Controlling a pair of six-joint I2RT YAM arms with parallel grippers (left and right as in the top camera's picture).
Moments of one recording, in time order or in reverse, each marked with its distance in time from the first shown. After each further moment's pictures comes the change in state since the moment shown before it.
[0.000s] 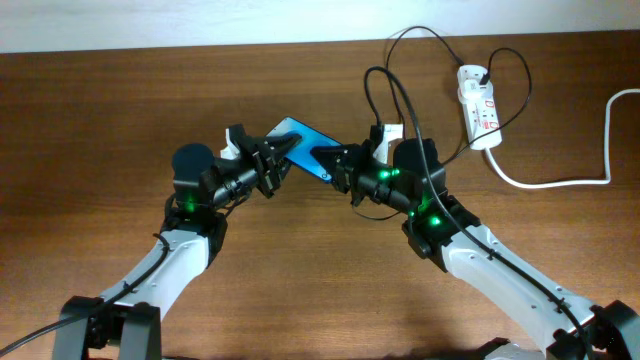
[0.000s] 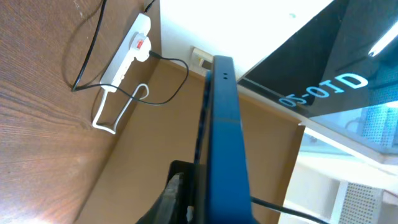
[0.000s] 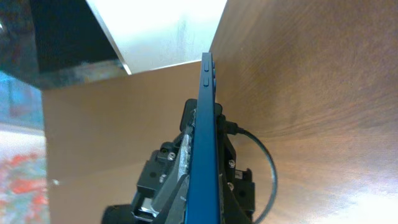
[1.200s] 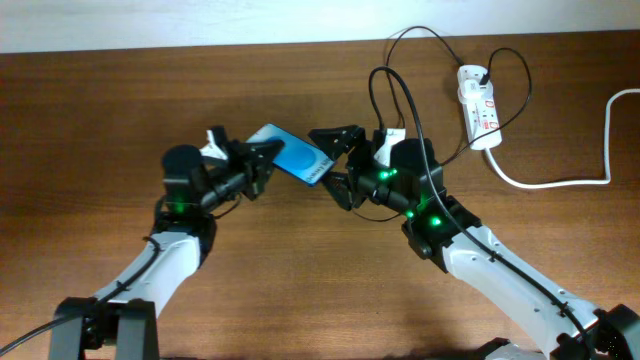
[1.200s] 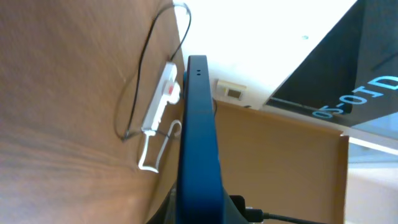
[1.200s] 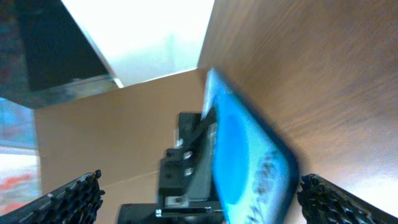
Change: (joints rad) left arm 0.079 0.002 -0.021 -0.108 -0.039 0.327; right arm 0.000 -0.012 0.011 -0.084 0.052 -0.014
